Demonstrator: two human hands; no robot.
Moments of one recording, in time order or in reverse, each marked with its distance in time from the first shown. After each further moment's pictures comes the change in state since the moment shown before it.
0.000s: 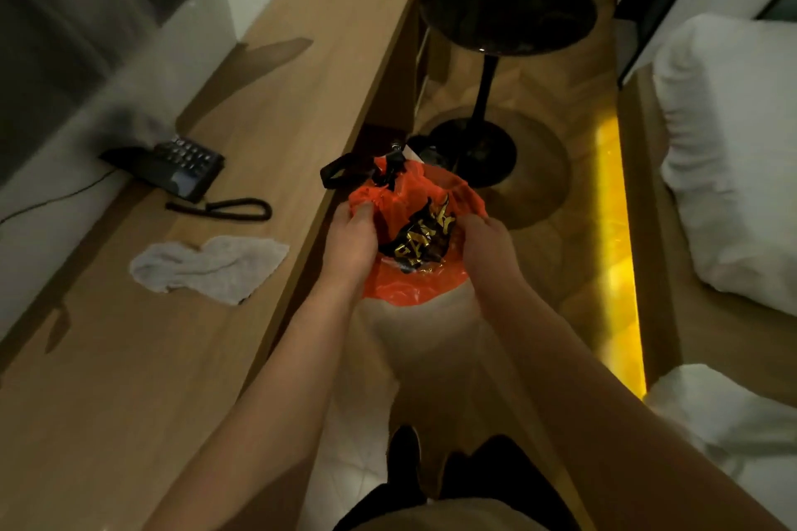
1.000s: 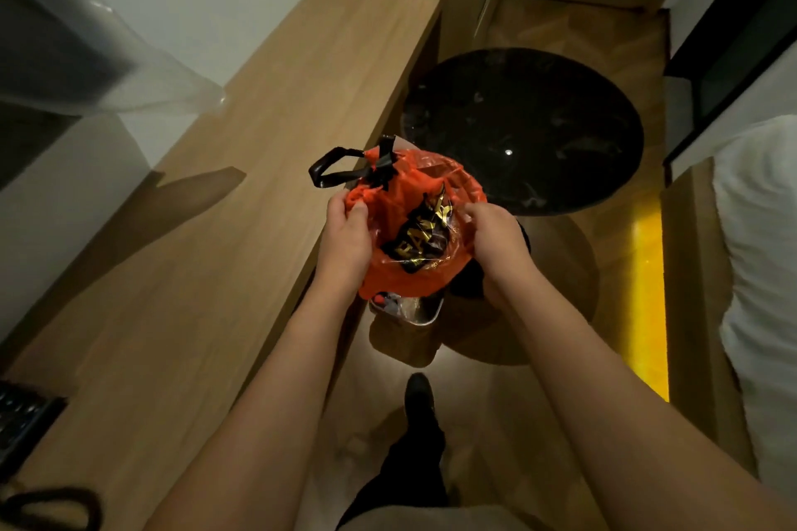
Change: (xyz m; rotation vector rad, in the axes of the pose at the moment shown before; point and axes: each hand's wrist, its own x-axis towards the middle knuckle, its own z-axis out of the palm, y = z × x) left_hand 0.466 0.211 0.225 0.116 0.135 0.100; right_hand 0.504 -0.303 0.000 -0.003 -0.148 -0.007
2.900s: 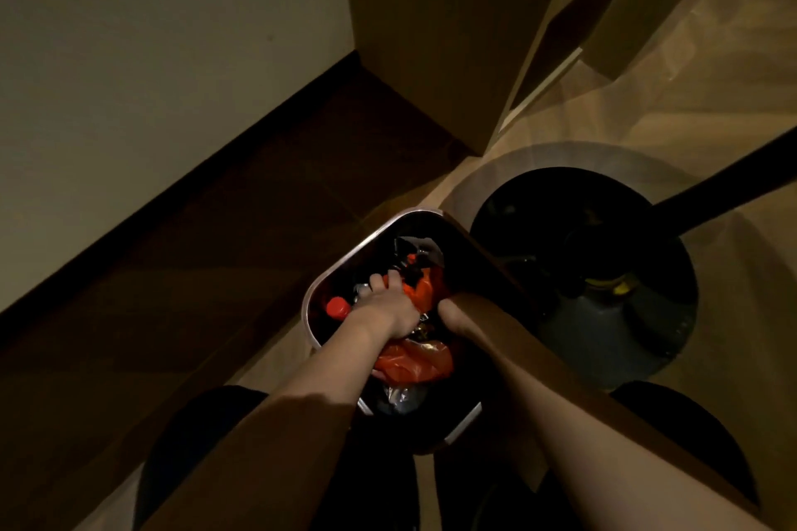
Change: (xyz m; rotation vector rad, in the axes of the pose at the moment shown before) left_hand 0.396 -0.562 0.240 0.768 -0.363 -0.608; right_hand 0.572 0.449 0.061 -1.329 -0.606 0.214
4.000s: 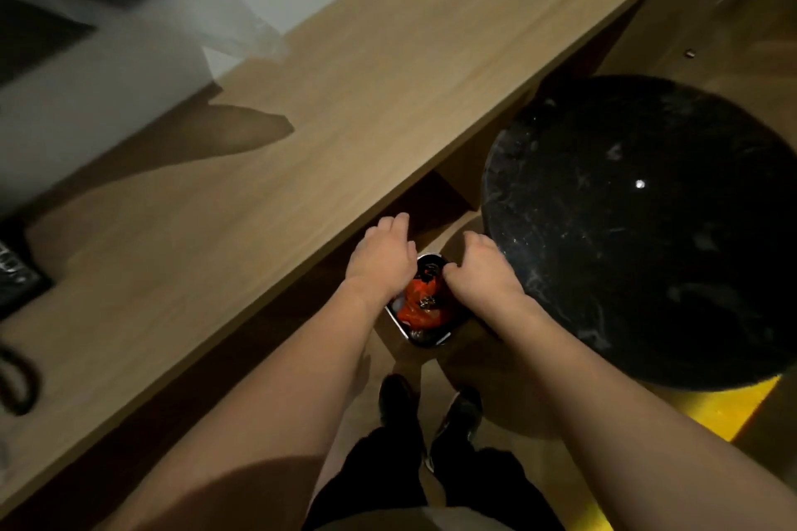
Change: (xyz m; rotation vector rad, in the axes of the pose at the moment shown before) left_hand -0.531 0.090 -0.265 0.008 0.645 0.251; right_hand -0.512 -0.165 -0.219 -0.103 0.345 -0.276
